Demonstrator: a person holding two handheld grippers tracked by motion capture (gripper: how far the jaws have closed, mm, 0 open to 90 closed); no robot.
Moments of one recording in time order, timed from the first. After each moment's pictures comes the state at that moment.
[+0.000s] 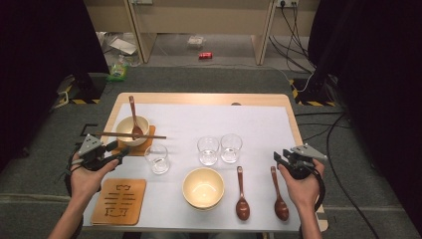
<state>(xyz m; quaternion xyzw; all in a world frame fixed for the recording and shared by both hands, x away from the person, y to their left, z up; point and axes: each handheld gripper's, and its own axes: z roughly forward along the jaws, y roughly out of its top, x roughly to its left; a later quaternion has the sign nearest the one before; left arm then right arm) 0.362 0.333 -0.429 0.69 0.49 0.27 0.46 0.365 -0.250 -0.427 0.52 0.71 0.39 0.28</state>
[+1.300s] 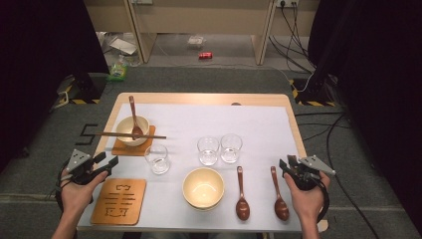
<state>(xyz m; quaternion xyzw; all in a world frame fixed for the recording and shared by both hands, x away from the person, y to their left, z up) 0.340 0.364 -0.467 0.66 0.52 0.29 0.46 0.344 -0.267 -0.450 0.55 0.67 0.41 0.28</state>
